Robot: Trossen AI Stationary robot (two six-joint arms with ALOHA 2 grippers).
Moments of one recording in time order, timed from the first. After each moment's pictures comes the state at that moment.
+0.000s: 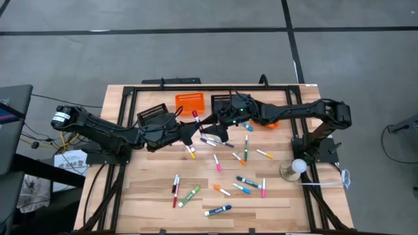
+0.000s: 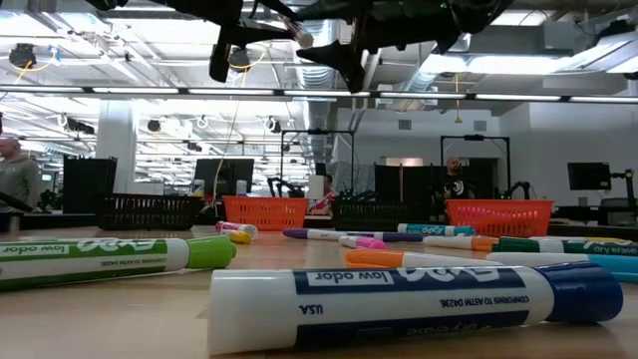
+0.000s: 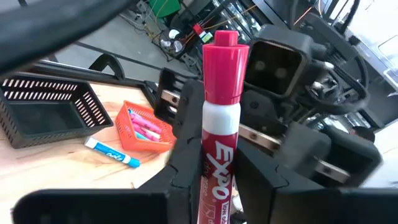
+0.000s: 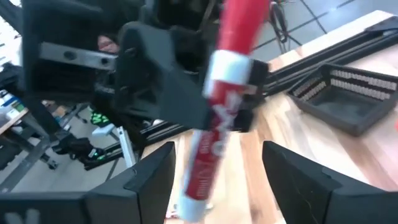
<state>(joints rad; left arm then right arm) -0.21 1.29 0.70 0.55 -0.66 -0.83 -0.16 1.59 1.08 0.27 -0.39 0.39</state>
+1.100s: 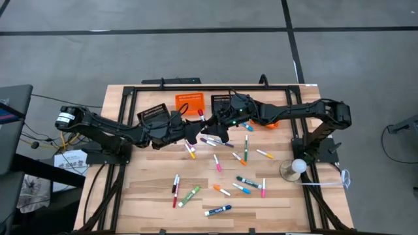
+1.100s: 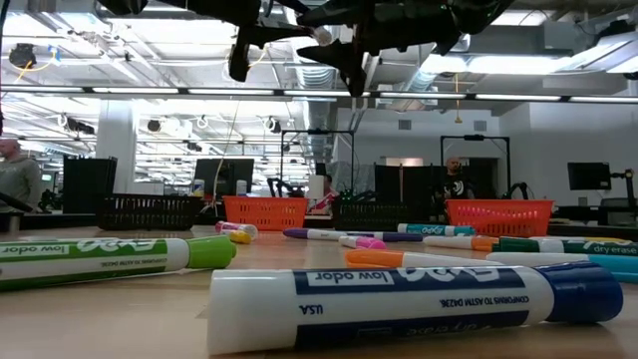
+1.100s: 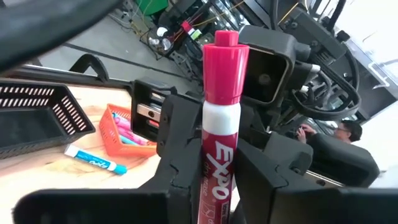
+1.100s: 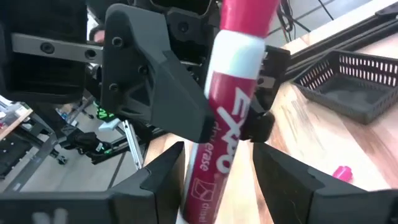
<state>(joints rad) -0.17 1.36 0.75 0.61 -0.58 -0.79 -0.16 1.59 1.08 0.25 -0.42 0.41</state>
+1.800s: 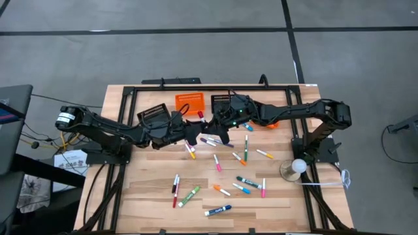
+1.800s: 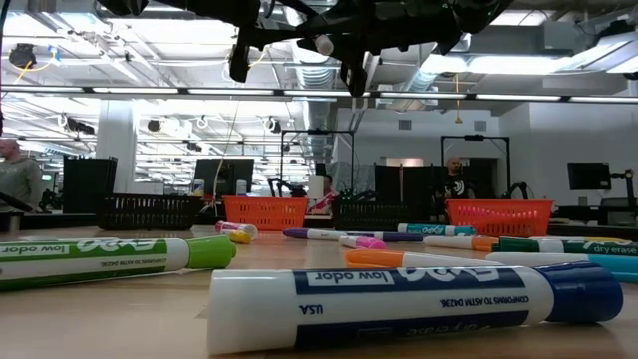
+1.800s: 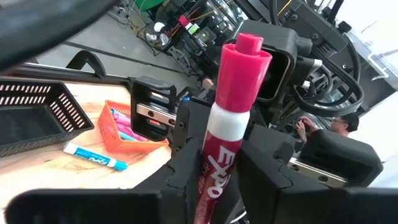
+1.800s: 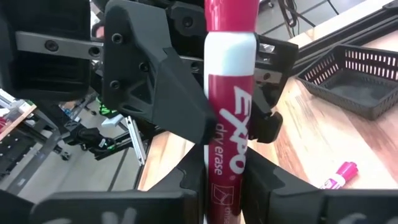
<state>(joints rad) -0.17 1.36 0.75 0.61 -0.55 -0.78 -0.17 1.59 1.08 0.24 -0.42 0.41</state>
